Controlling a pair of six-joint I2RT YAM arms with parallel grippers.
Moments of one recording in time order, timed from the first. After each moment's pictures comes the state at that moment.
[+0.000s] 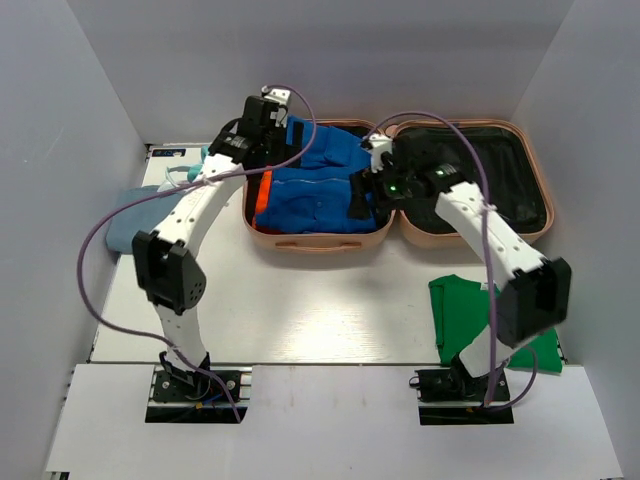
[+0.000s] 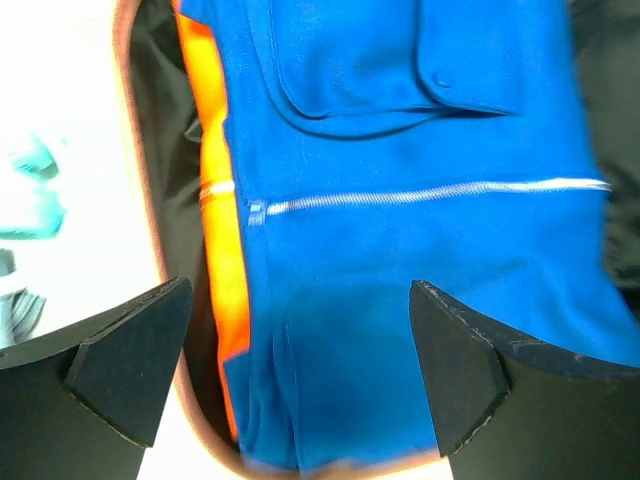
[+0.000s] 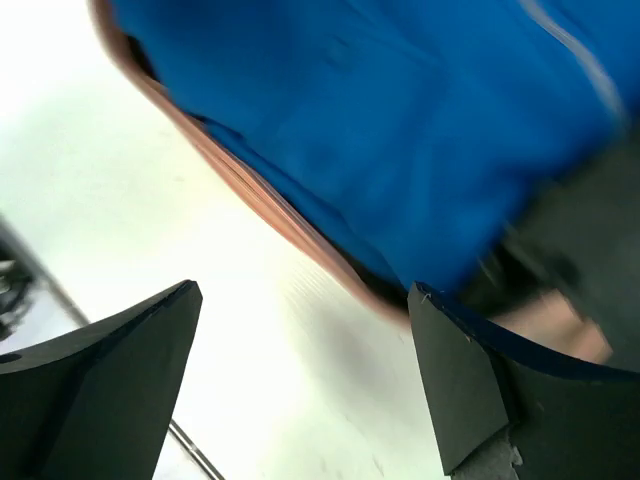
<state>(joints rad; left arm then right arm) -0.41 1.90 1.95 -0.68 -0.15 -0.12 0.47 1.63 1.55 -0.72 -0.44 -0.03</state>
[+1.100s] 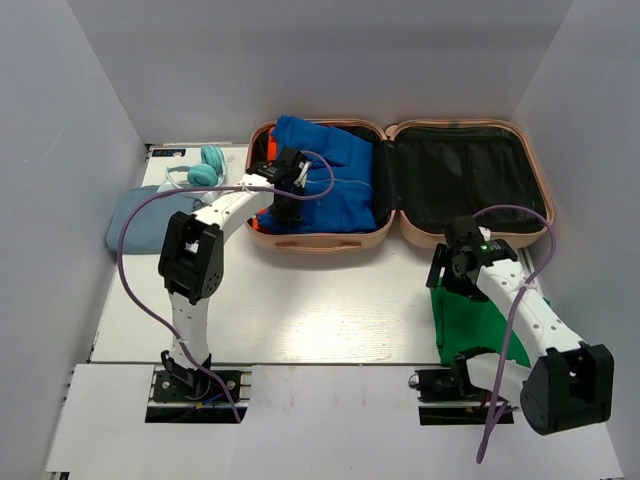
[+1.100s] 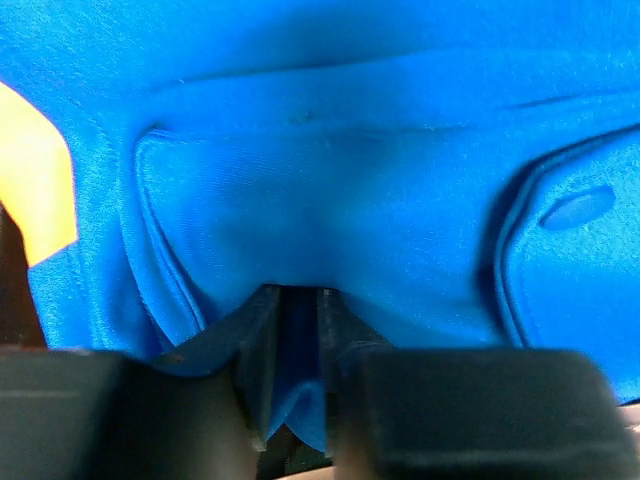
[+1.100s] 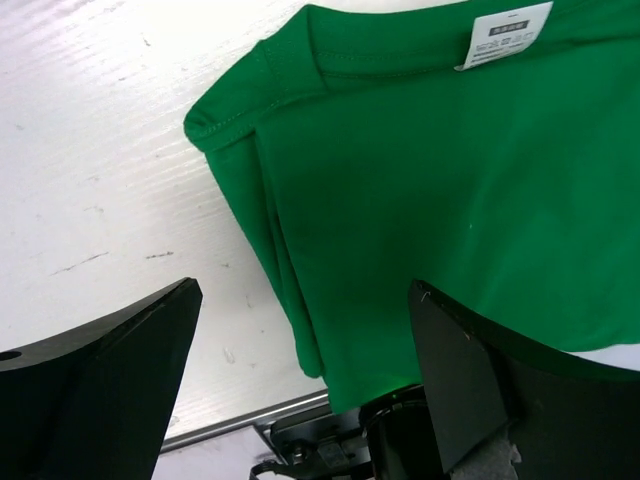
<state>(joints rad) -0.49 2.02 1.68 -0.78 -0.08 -0.21 0.26 1.10 0.82 -0.99 0.28 0.49</state>
